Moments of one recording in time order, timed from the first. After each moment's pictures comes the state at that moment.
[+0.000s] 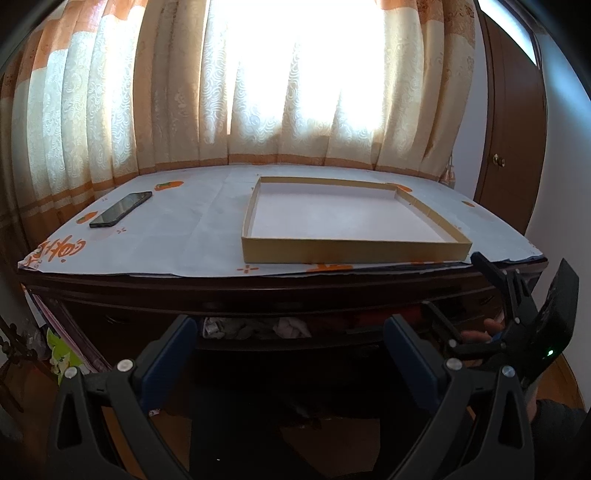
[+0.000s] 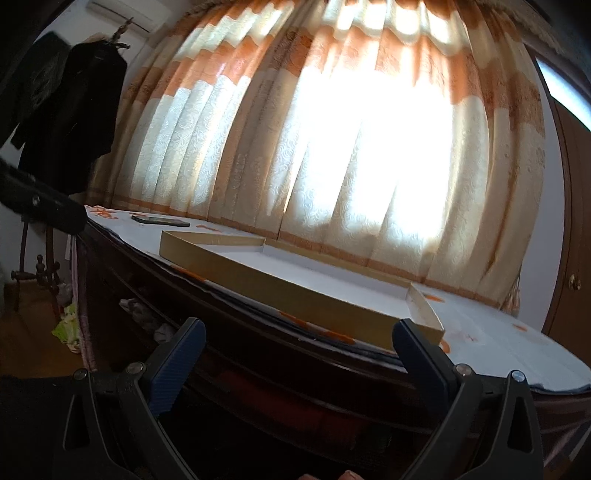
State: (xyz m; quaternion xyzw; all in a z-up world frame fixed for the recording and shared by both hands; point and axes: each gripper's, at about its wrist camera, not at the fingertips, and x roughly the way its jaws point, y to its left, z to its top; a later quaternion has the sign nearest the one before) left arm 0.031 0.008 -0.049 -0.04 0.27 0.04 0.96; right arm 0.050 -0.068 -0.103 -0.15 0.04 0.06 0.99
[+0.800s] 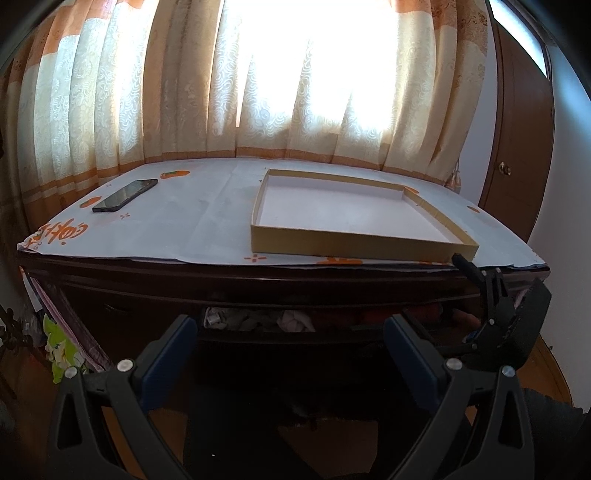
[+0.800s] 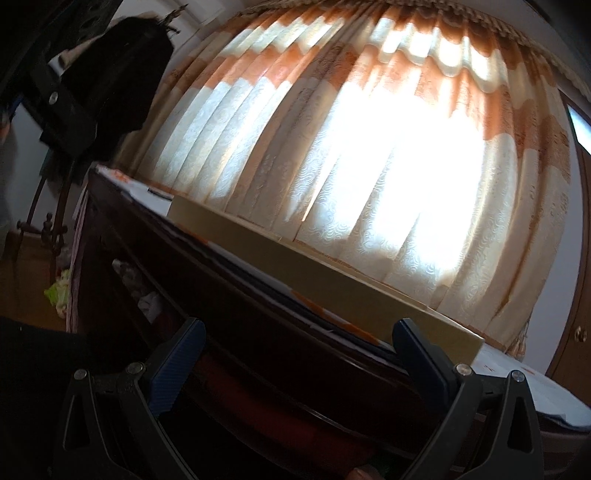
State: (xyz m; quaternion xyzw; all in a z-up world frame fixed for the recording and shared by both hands) left arm 0.027 0.016 -0.058 -0.06 0.28 0.04 0.96; right arm 0.073 -0.066 -0.138 -0.24 0.01 0.10 0.97
